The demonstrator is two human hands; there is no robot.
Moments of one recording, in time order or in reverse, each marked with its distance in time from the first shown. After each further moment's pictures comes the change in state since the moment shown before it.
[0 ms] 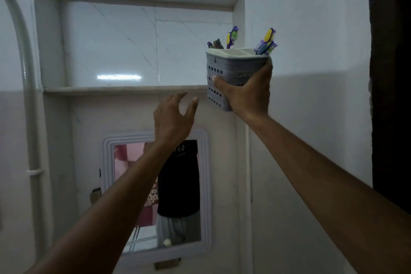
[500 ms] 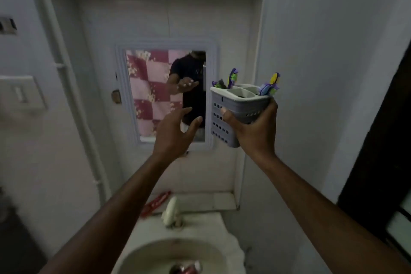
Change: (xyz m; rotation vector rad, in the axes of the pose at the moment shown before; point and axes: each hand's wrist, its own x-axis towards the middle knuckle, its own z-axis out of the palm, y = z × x) left_hand -0.269 -0.026 -0.027 0.112 -0.356 -0.273; right_hand -0.244 0.108 -0.111 -0.004 -0.262 0.343
